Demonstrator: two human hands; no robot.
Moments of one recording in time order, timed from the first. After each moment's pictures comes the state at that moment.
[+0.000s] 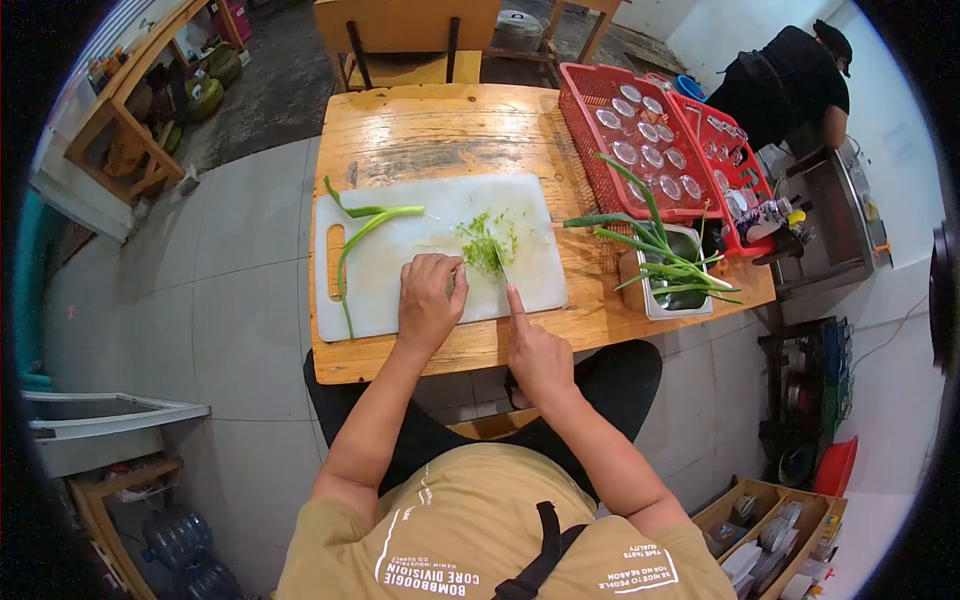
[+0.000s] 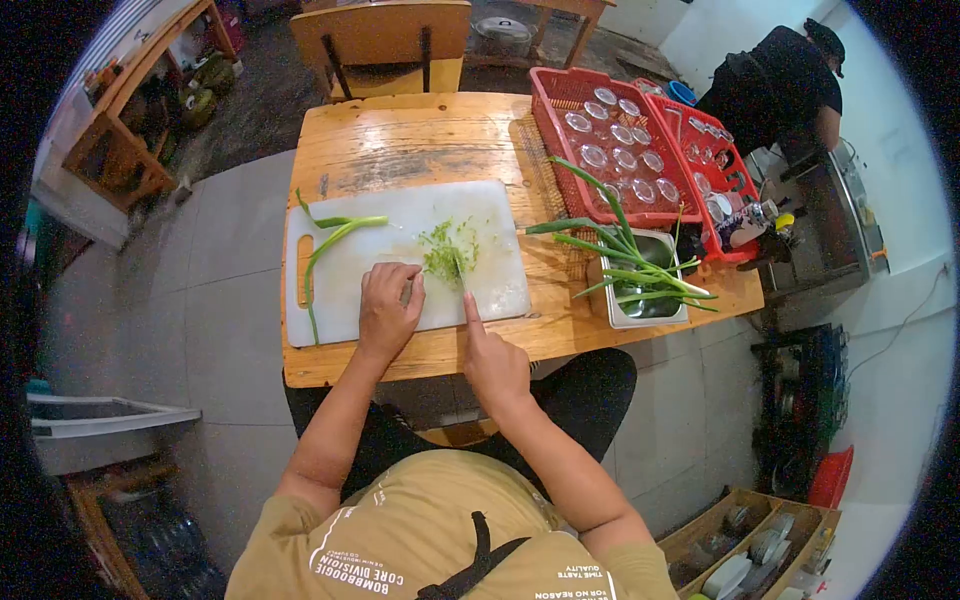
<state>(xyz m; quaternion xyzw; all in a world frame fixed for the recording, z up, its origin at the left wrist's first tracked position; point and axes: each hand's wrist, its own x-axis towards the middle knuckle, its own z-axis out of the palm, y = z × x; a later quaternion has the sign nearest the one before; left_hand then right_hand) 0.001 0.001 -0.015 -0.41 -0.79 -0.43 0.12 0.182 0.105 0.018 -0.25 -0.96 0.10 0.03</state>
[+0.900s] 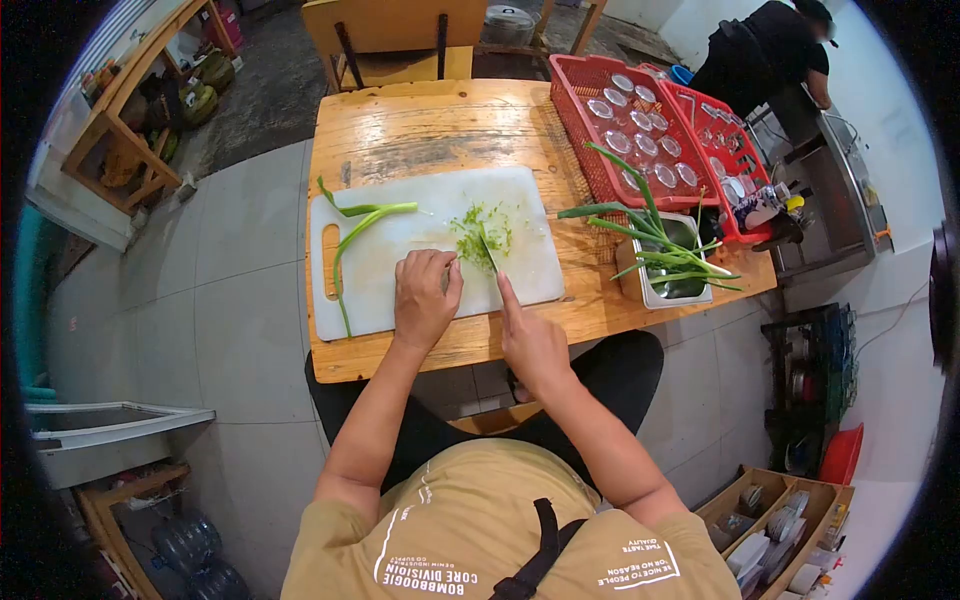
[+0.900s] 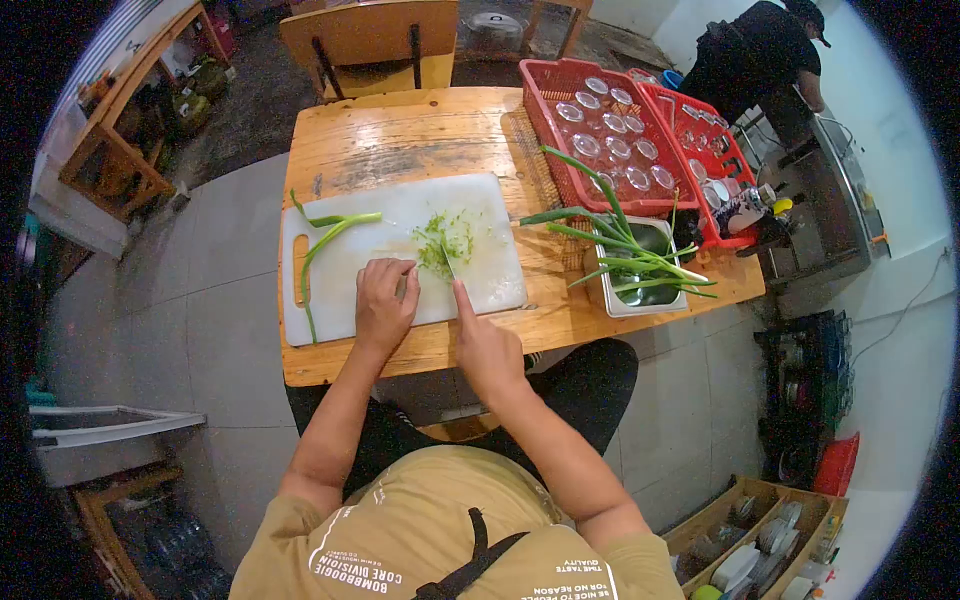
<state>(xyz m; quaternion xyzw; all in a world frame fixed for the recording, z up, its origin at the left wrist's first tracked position) 0.004 0.002 -0.014 -0.42 -0.79 -0.43 0.12 0.177 0.106 0.015 -0.25 -0.96 0.12 0.07</state>
